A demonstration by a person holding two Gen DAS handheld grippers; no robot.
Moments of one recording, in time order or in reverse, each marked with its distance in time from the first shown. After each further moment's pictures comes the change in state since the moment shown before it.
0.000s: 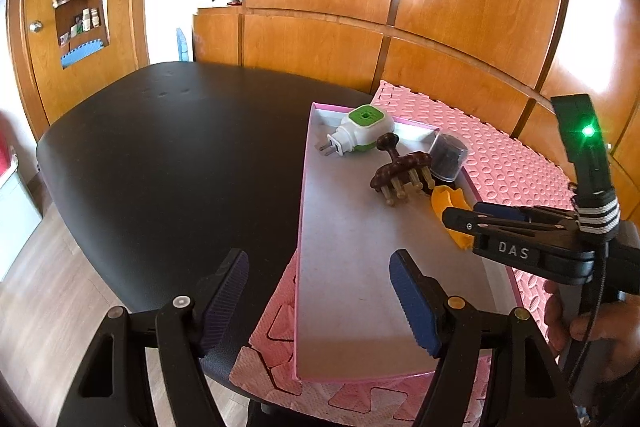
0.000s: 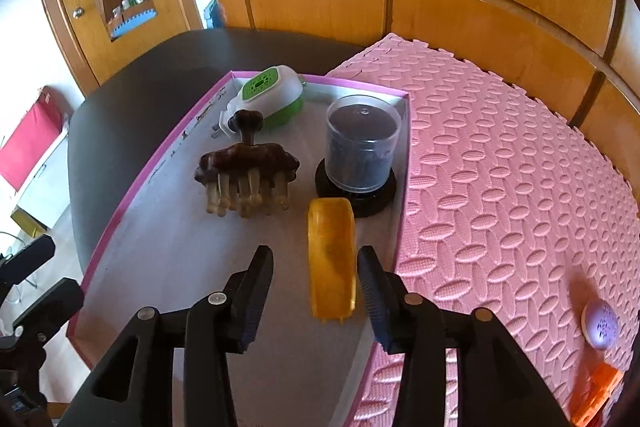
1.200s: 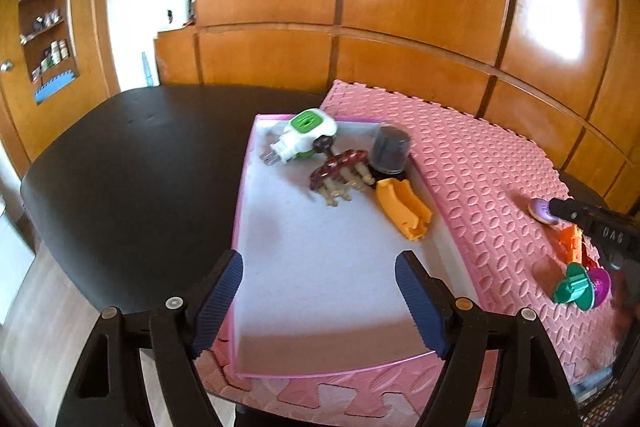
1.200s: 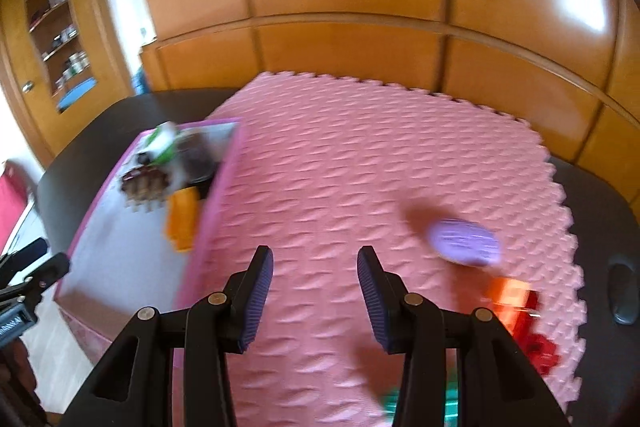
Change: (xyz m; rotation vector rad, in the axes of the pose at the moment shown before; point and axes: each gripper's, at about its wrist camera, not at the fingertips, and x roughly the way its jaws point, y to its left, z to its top) left arm -0.012 -0.048 0.001 0.136 -0.016 -0.060; right arm -0.111 -0.120 -0.073 0.235 -0.159 -0.204
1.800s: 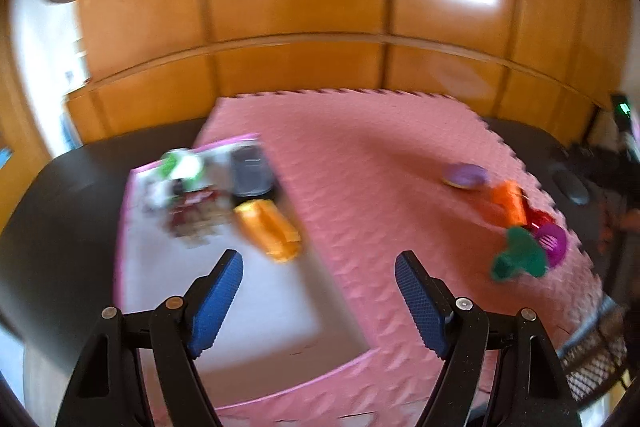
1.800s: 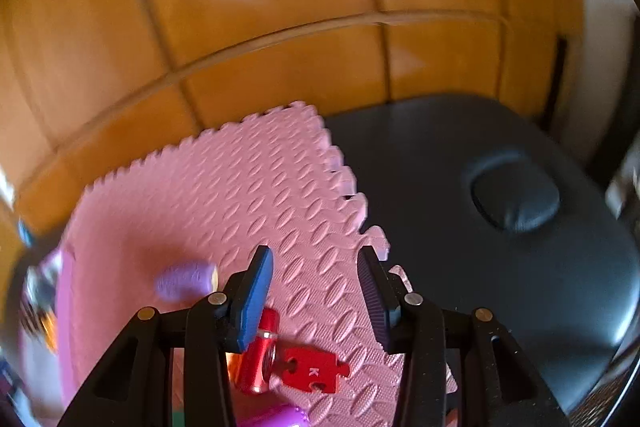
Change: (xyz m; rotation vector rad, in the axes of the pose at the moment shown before) left arm 0.008 -0.110 0.013 0.297 0.032 -0.213; right arm -0.050 -0.196 -0.038 0.556 -0.147 -0.302
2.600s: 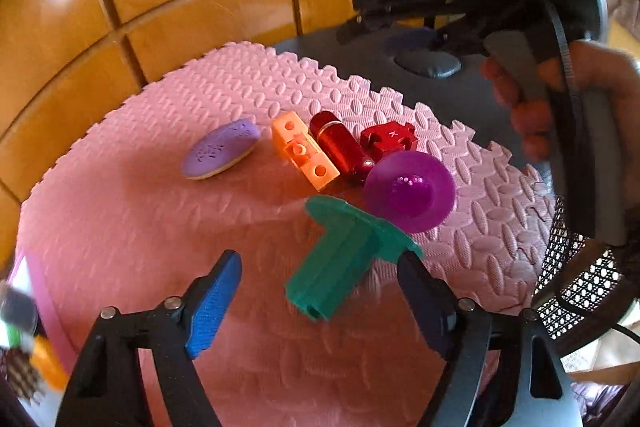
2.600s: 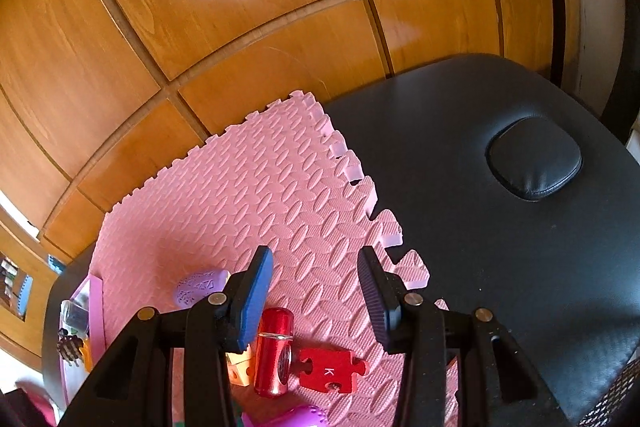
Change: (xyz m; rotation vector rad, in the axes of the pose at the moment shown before) left arm 0.091 -0.170 0.003 0.537 0.132 -0.384; right arm 0.013 -0.009 -0.002 0.082 0.085 0.095
